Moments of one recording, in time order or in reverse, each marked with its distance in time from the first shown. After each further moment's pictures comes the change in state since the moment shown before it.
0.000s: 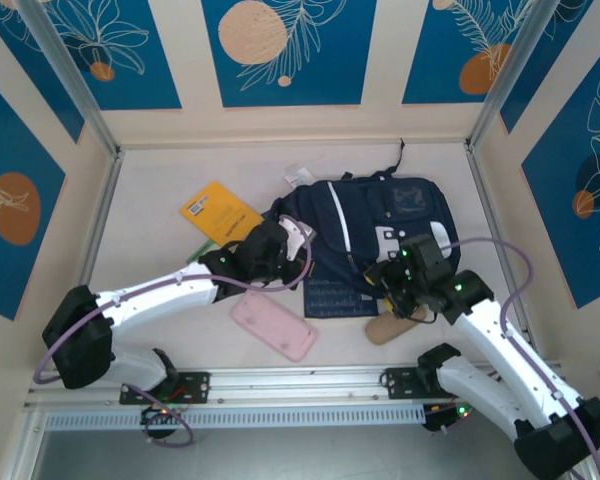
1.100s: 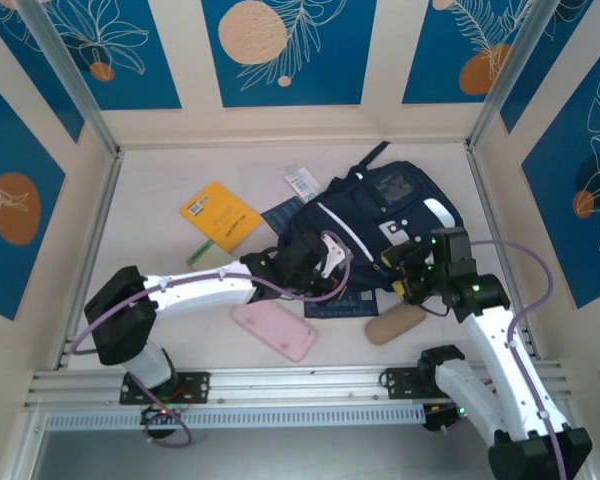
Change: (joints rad) left arm -0.147 0.229 0.141 -0.015 0.103 -0.042; right arm -0.216 -0.042 0.044 0.043 -0.144 -0.048
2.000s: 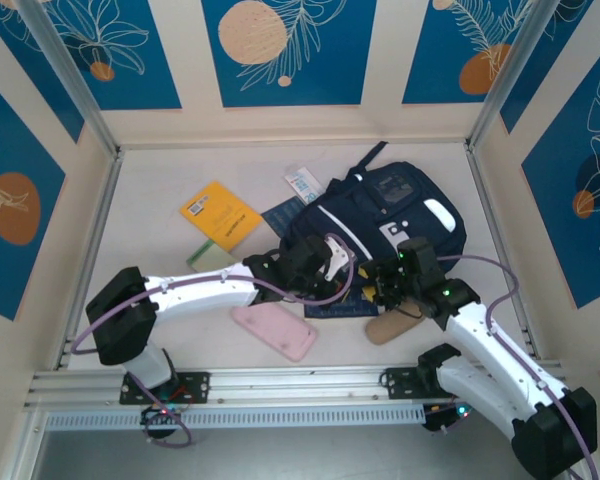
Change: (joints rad) left arm -0.027 0.001 0.014 -0.005 -0.009 -0.003; right arm 0.209 0.076 -0.185 0.323 0.058 0.344
